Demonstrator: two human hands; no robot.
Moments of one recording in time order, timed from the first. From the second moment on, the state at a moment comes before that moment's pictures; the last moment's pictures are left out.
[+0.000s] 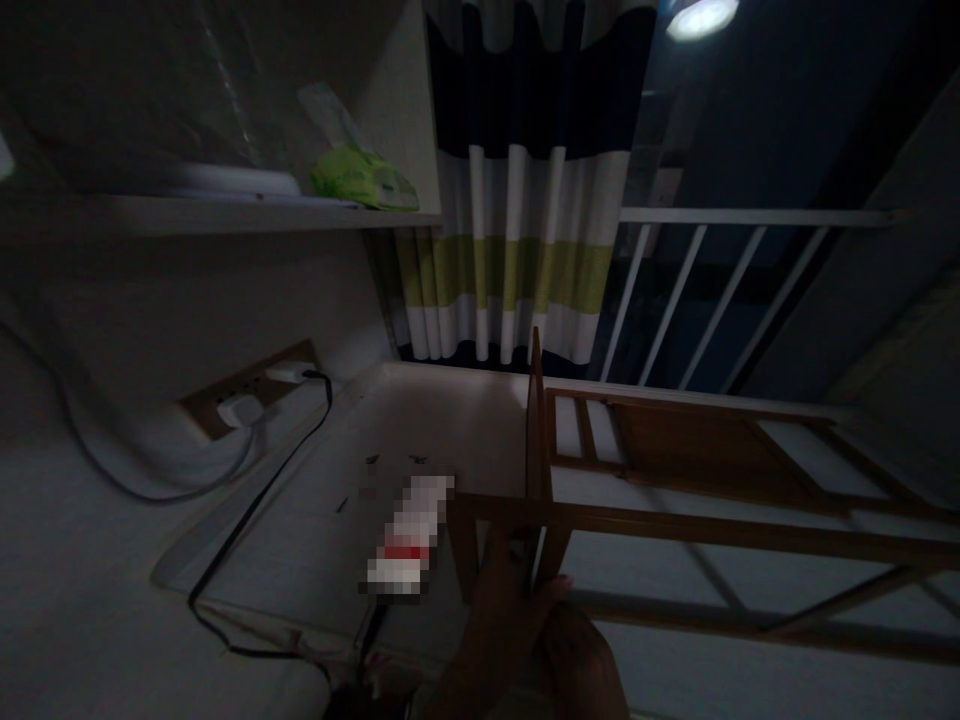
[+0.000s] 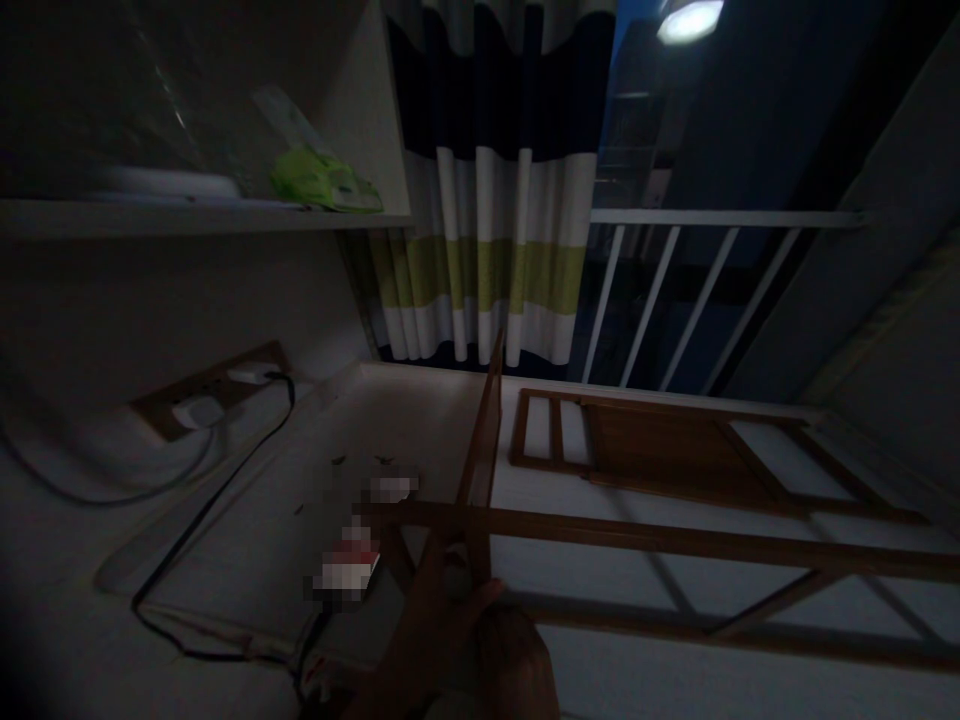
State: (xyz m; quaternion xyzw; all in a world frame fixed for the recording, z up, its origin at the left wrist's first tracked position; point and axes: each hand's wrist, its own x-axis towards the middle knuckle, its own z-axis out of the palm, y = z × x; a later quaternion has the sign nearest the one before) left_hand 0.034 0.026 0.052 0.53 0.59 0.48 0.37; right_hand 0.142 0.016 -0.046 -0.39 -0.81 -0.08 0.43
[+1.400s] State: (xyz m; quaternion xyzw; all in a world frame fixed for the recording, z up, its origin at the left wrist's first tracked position) left_hand -0.015 0.002 -0.023 0.81 0.59 0.07 0.04; right_hand 0.153 0.016 -0.039 -0.35 -0.90 -0.11 0.24
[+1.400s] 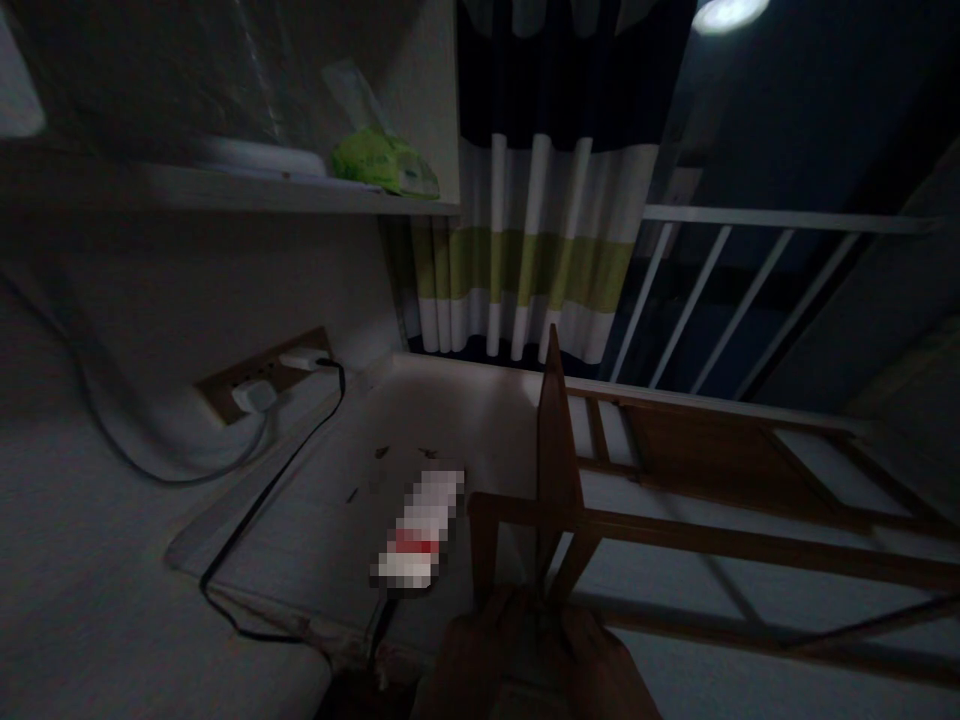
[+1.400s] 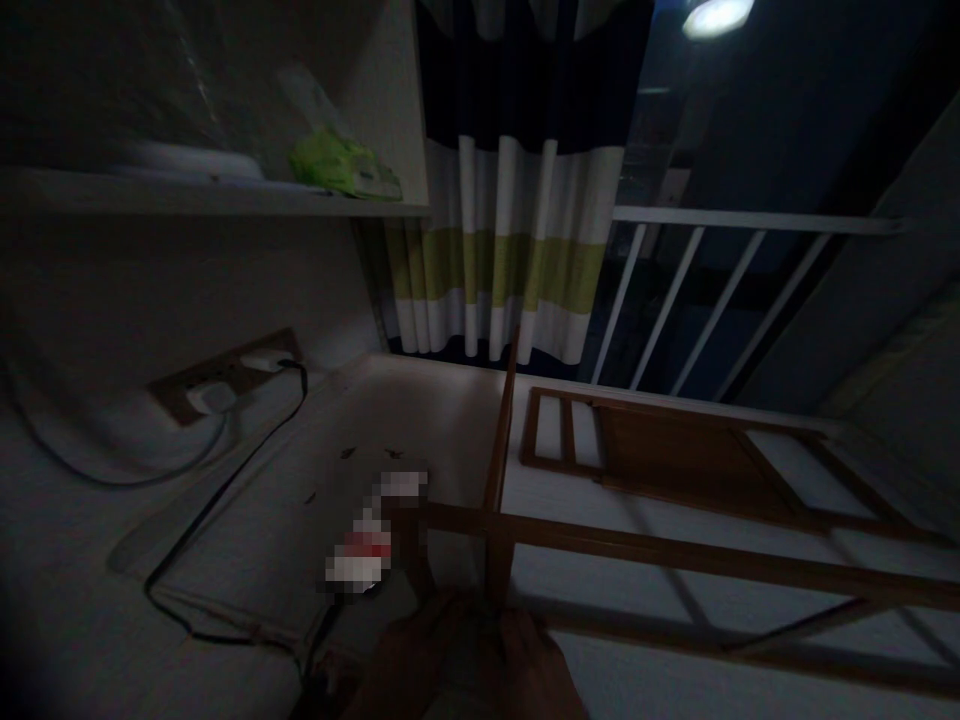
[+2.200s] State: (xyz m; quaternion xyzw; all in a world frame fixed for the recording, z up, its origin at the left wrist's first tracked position) left_hand -0.016 0.005 -0.036 0.82 0.54 0.18 -0.03; right_hand 0.154 0.015 -0.038 -0.34 -0.90 -0.12 0.24
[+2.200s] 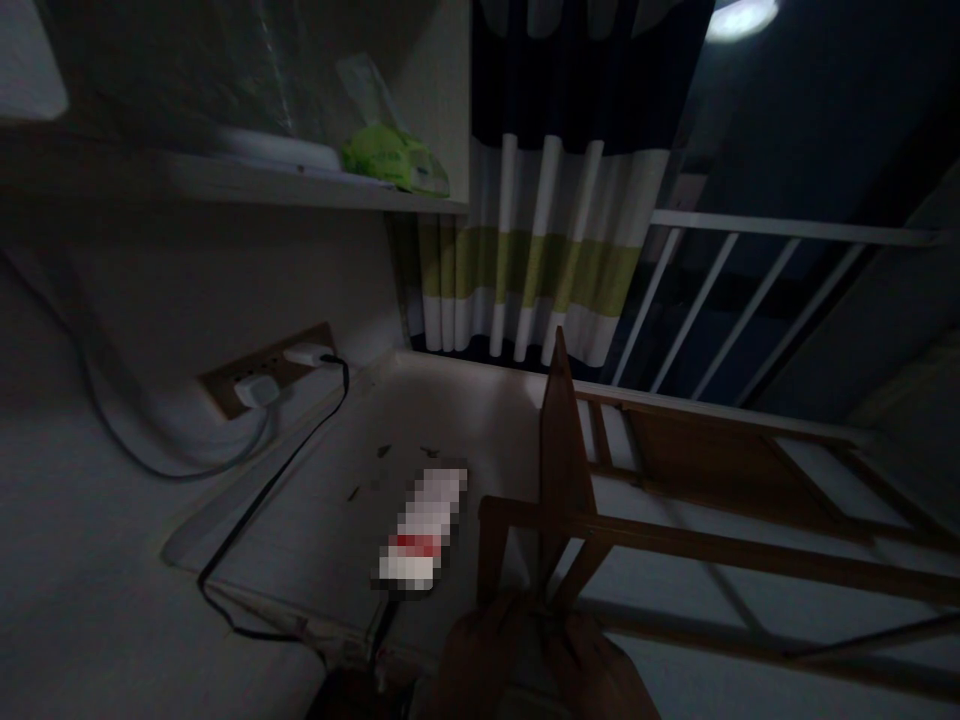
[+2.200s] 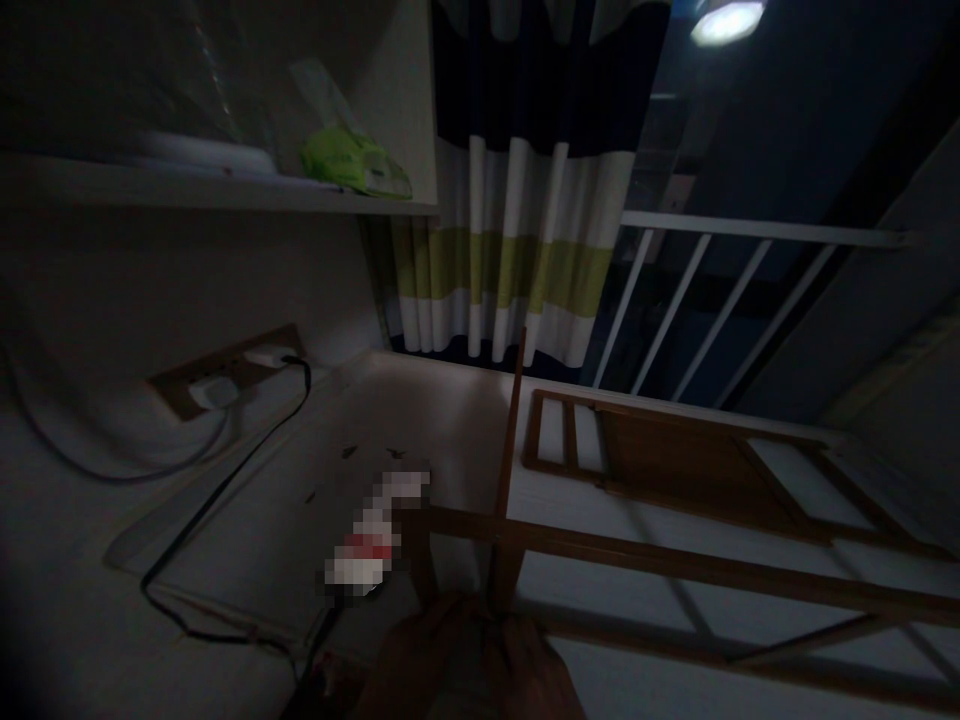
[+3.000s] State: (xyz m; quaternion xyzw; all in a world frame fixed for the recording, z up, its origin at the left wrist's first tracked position) left_hand -0.016 0.008 -0.041 0.81 0.51 0.28 -0.09; right_hand 0.153 0.020 -0.038 -0.33 -0.90 -0.11 0.26
